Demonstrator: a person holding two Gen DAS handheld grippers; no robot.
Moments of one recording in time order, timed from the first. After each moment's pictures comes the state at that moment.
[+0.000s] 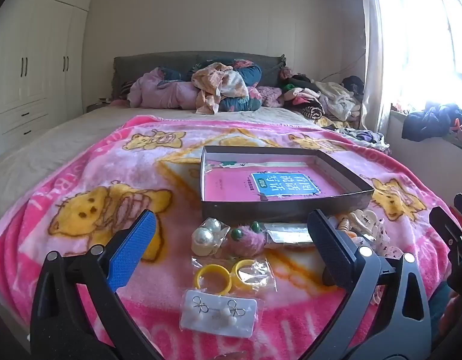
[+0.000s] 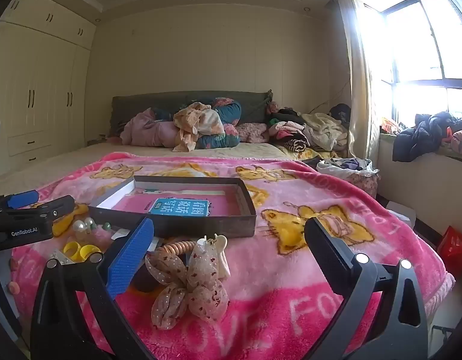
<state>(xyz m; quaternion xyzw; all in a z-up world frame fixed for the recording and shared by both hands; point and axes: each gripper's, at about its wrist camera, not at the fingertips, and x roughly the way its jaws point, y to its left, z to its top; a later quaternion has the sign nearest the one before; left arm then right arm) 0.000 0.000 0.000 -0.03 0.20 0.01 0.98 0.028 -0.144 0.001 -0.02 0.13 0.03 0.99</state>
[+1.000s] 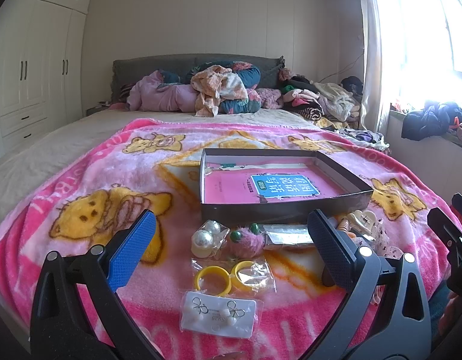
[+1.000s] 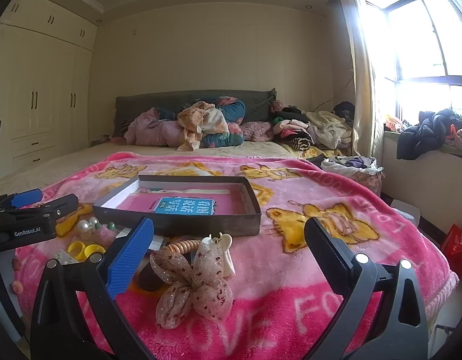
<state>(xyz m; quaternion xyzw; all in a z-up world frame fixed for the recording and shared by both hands) 0.001 0.001 0.003 -0.02 0.20 0.00 0.98 0.029 -0.139 0.001 -0.01 0.13 0.03 0.99</state>
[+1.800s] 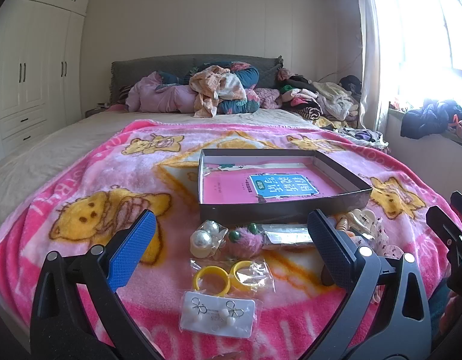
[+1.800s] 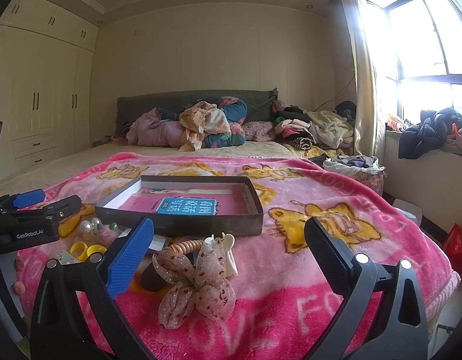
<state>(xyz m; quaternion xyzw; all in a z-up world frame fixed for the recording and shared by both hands) -0.001 0.000 0.004 -0.02 0.20 0.00 0.98 0.027 -0.139 0.001 -0.01 0.13 0.03 0.99</state>
